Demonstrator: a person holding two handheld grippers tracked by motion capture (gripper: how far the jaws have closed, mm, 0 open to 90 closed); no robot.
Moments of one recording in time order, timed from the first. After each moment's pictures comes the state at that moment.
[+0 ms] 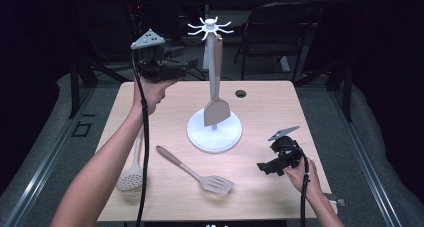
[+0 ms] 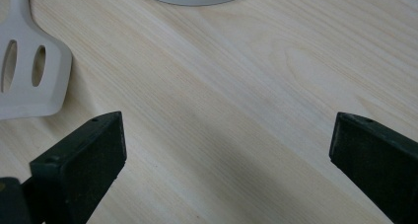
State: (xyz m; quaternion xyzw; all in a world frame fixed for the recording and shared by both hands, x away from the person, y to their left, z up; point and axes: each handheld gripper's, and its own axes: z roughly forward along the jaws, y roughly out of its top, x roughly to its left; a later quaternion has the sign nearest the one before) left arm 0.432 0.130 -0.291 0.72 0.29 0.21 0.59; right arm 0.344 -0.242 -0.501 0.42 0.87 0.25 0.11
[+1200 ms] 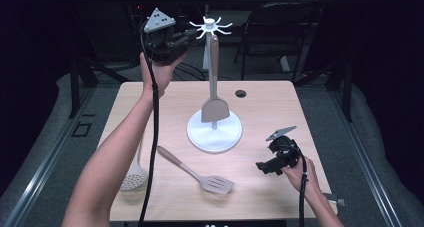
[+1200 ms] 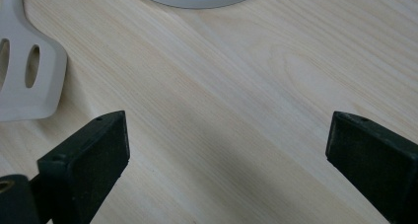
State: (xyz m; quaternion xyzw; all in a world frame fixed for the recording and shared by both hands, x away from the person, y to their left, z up) left arm 0.447 0.106 -0.260 0.71 0.29 0.29 0.57; right arm 0.345 -0.236 -0.501 0.41 0.87 0.25 0.11
